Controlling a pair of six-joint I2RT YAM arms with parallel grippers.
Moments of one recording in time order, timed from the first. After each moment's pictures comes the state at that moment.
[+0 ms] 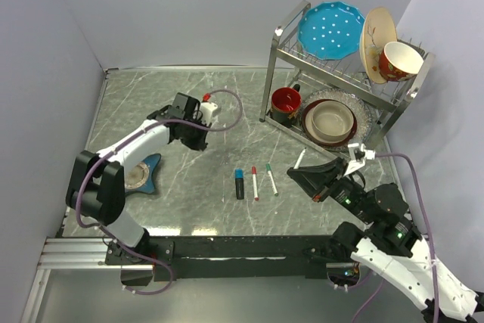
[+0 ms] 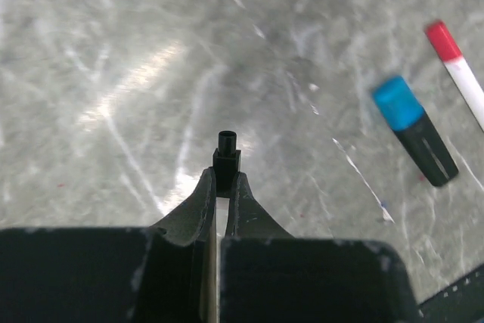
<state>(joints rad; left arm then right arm) -0.41 1.60 1.16 -0.56 0.21 0.14 0.79 0.24 0.57 -0.18 -0.10 0.62</state>
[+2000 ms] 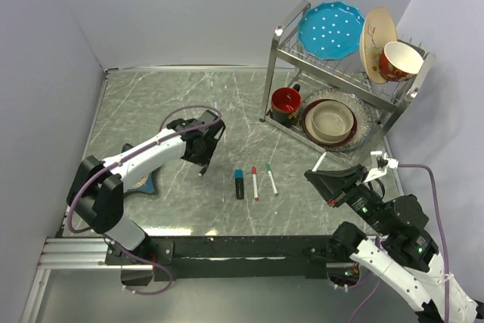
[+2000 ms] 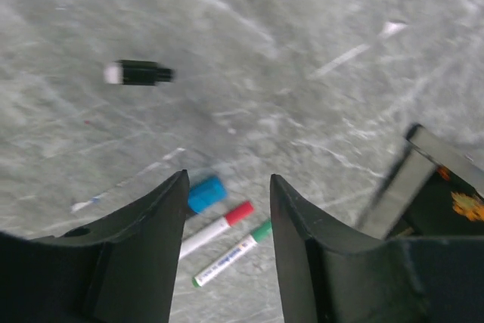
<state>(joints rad) -0.68 1.56 1.20 -0.88 -0.33 -1.87 0.79 0.11 0.65 -0.40 0.03 0.64</state>
